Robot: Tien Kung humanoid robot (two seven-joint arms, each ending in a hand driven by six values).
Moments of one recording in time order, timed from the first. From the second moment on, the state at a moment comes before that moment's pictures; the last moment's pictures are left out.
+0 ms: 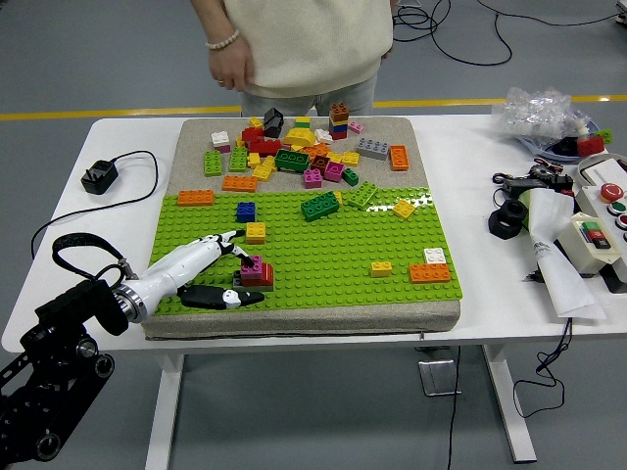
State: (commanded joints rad) left arm -0.27 0.20 -1.22 -1.26 2.13 -0.22 -0.16; right arm 0.06 -0.17 1.44 0.18 -1.34 0.05 -0.12
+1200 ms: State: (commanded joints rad) left arm -0.29 0.21 -1.23 -1.27 2.10 -0.22 -0.16; right arm 0.06 -0.17 1.44 0.18 -1.33 0.05 -0.12
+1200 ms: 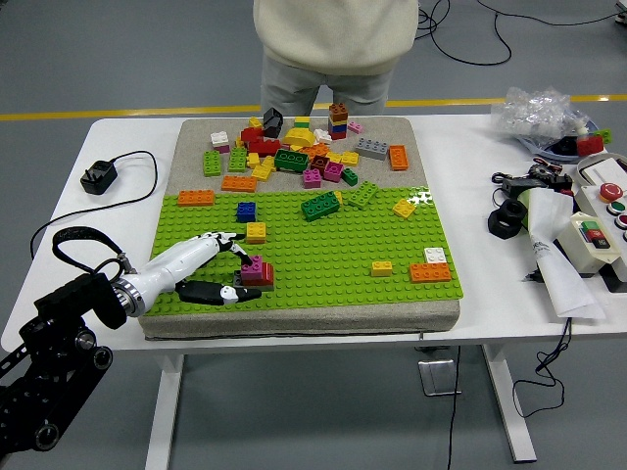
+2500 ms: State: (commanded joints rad) left arm -0.45 0.36 -1.39 -1.27 1.34 -0.07 -0.22; right arm 0.08 -0.16 1.43 0.18 -1.35 0.04 -0.13
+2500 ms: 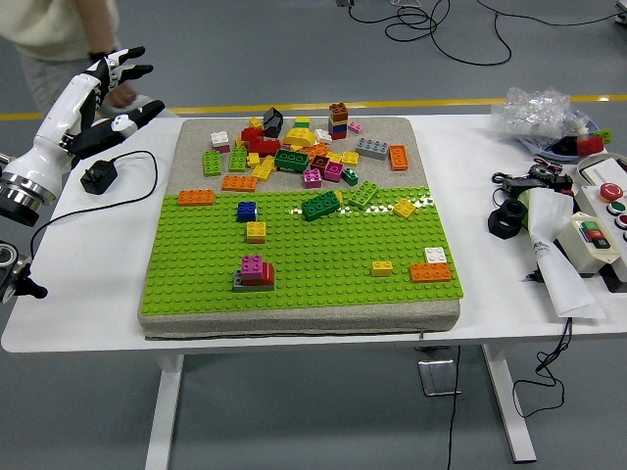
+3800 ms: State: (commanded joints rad) left arm -0.57 0.48 -1.28 -1.15 1.00 -0.06 -0.15; right arm 0.11 -0.17 1.44 0.18 -1.34 0.02 -0.12
